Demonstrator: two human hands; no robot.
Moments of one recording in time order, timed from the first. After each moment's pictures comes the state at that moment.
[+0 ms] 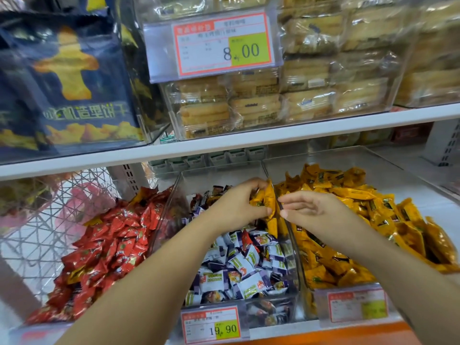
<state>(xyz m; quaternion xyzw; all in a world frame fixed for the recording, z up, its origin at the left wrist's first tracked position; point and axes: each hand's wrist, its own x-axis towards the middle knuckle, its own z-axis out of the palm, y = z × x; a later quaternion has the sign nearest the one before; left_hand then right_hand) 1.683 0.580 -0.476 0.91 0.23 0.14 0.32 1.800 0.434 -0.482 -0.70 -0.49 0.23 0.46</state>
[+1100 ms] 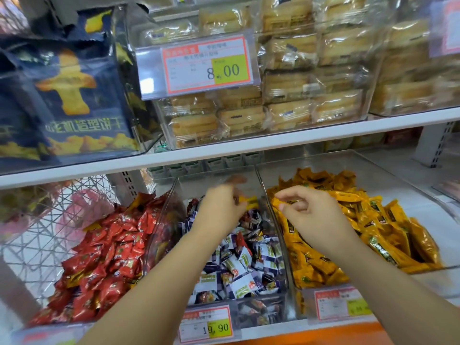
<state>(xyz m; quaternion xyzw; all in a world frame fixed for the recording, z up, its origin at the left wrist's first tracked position) 1.677 0.566 -0.467 0.89 0.33 0.24 0.18 1.796 0.433 -0.482 -0.74 -0.46 0.07 0.49</state>
